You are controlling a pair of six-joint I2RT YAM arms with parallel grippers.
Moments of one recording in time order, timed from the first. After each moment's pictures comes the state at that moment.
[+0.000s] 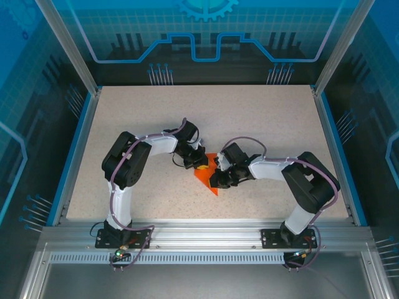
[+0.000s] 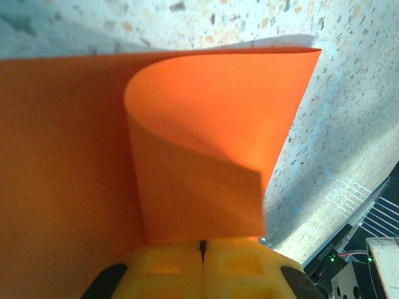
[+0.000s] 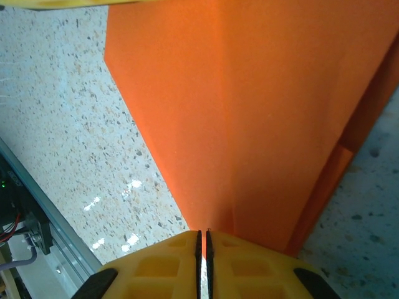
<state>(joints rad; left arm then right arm) -0.49 2.05 1.24 -0.45 0.65 -0.72 0.64 1.68 0.77 -0.22 -0.56 0.60</state>
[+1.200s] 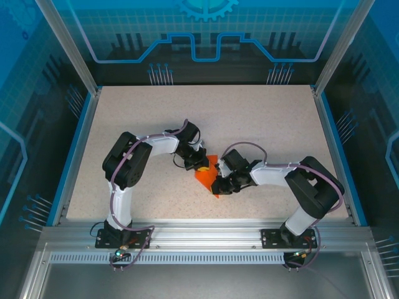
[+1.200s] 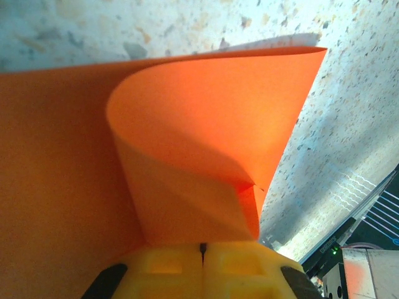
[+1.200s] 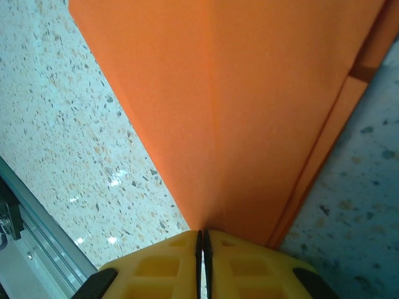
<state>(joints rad) -0.50 2.05 1.25 -0.49 0.65 -0.71 0.69 1.62 0.69 -0.23 -0.51 0.60</state>
